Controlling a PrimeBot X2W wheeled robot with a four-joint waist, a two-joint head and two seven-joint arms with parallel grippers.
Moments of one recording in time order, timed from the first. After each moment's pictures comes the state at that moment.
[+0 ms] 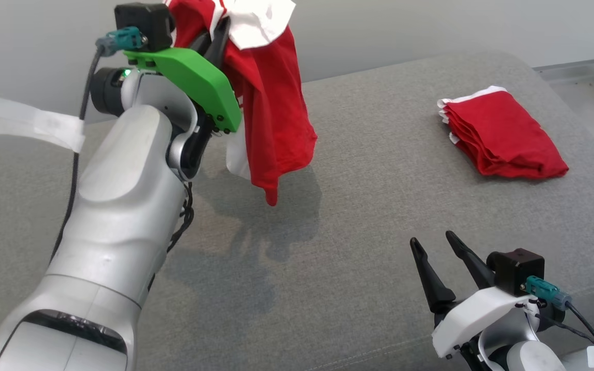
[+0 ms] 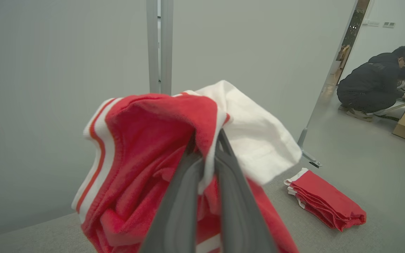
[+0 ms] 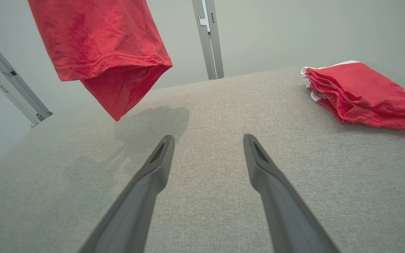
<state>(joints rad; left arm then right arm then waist) -1.05 0.06 -0.51 0.89 -0.68 -0.09 -0.03 -0.01 -0.05 0.13 0.01 0.25 0.13 0.06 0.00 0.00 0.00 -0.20</state>
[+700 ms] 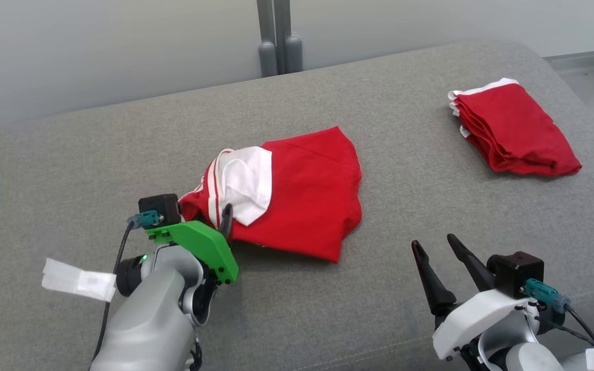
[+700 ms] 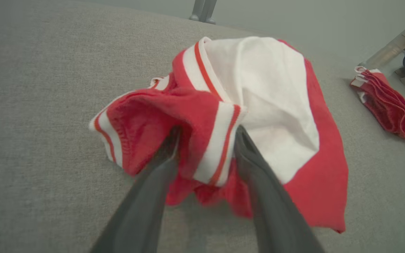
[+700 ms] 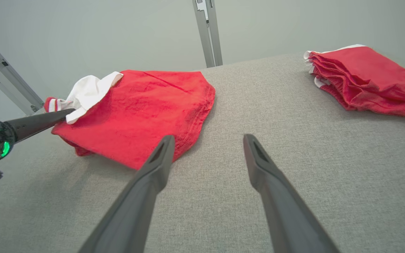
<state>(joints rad) -0.65 0.05 -0.60 0.99 -0.87 0.00 -0.10 -0.01 -0.05 0.14 0.04 0.24 0.13 0.03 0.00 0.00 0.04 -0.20</state>
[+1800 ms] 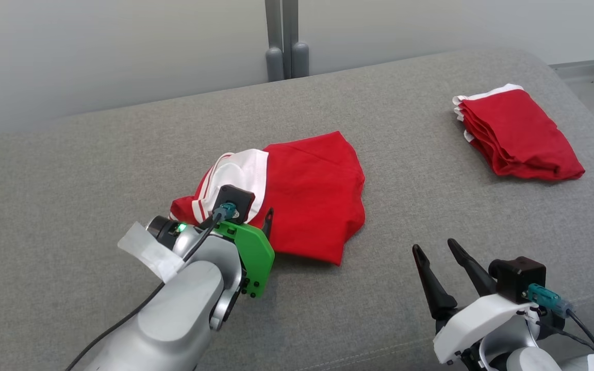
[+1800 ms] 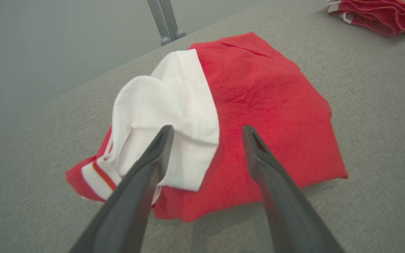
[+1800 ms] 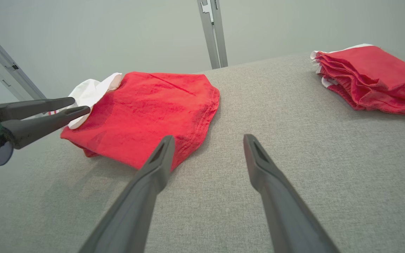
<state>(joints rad) -0.65 0.15 -0.89 0.68 -0.59 0.15 0.08 0.01 -0.05 0.13 0.04 0.26 0.13 0.02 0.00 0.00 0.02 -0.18</state>
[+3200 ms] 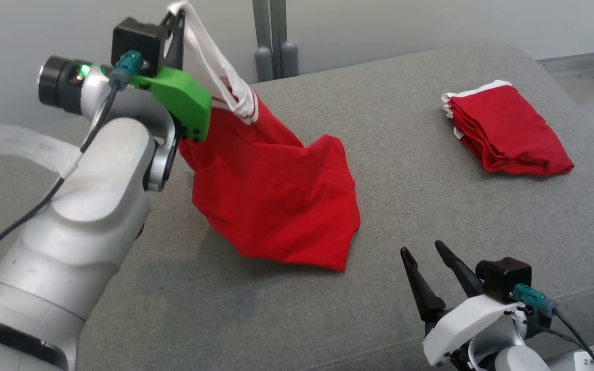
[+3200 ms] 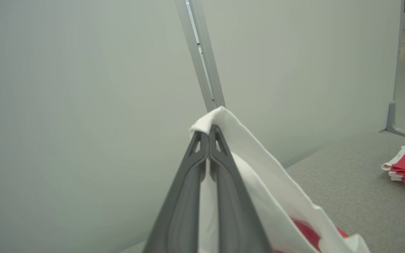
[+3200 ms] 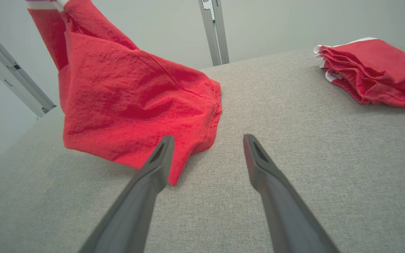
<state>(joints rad) -1.00 0.26 -0.77 0.66 -0.56 0.19 -0.09 -0.02 -0.05 0.17 0.09 0.27 0.13 0.00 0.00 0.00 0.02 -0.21</state>
